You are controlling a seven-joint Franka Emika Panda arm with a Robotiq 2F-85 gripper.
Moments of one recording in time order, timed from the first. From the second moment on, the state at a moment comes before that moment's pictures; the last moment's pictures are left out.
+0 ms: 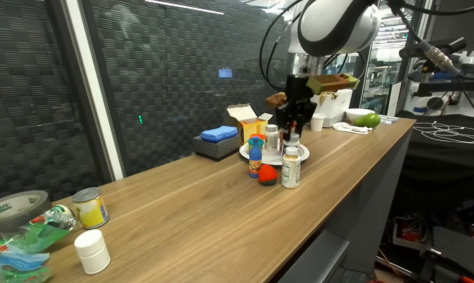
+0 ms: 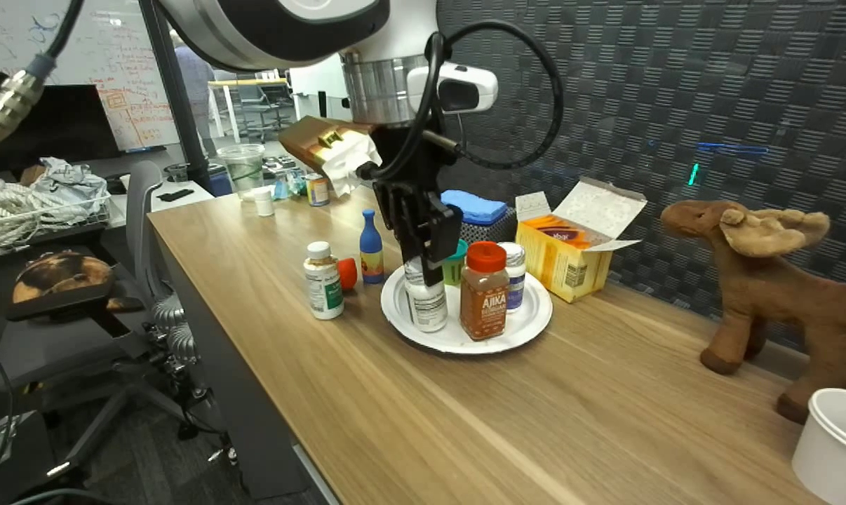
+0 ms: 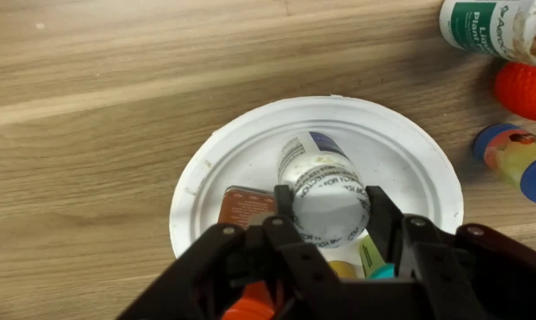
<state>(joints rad) -0.09 0.08 -0.06 -2.18 -0.05 2.40 0.12</state>
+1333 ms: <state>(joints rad) 0.00 -0.10 0.02 -2.27 0.00 2.27 0.19</state>
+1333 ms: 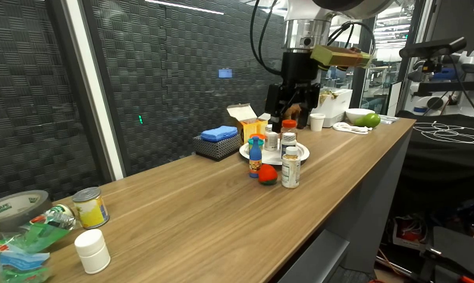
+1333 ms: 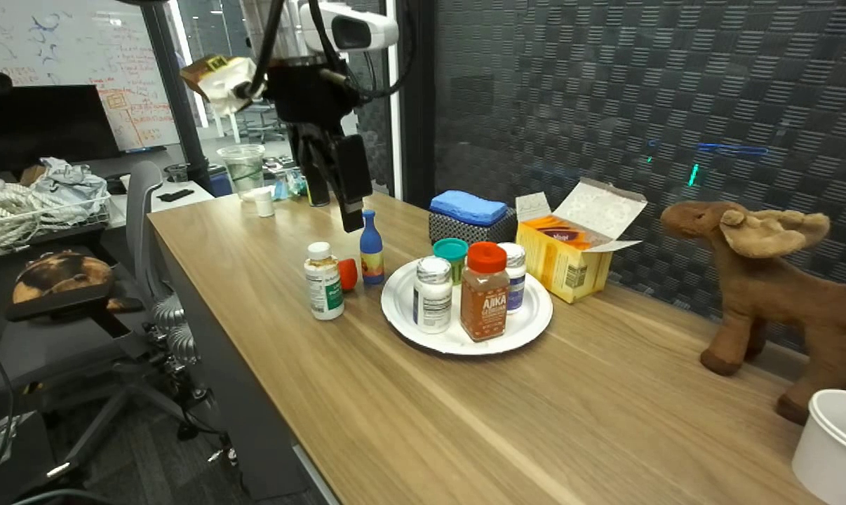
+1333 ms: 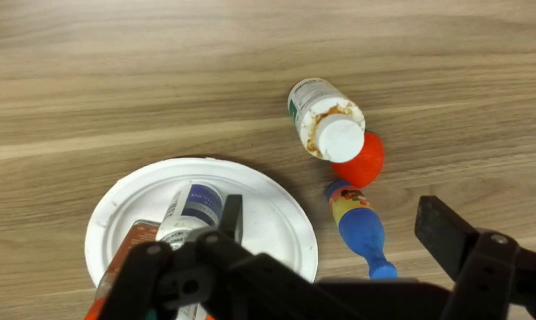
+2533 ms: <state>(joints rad) 0.01 -0.01 0.02 -2.25 -0.02 2.20 0.22</state>
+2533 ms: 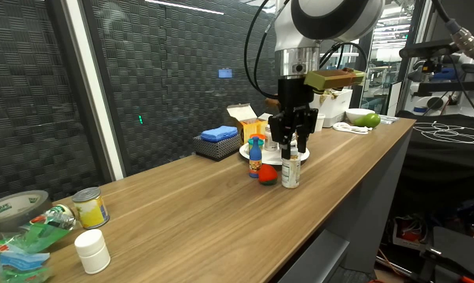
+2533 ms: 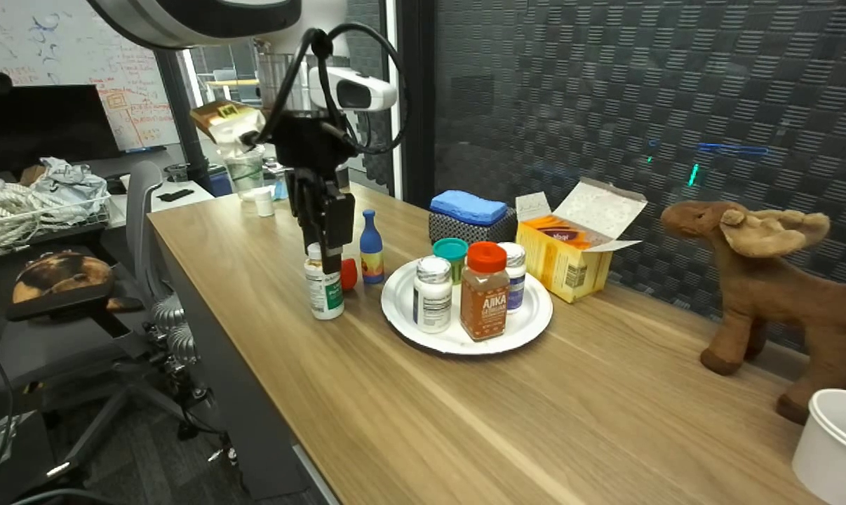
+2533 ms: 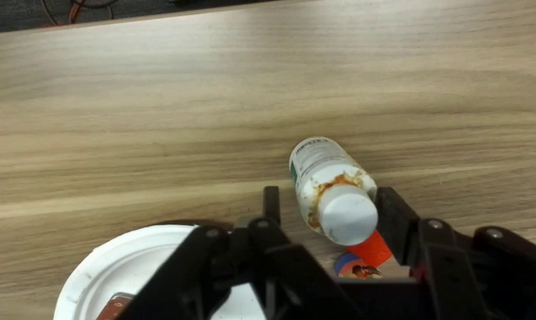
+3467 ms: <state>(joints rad) 0.02 -0.04 0.03 -2.09 -0.14 2.12 0.29</state>
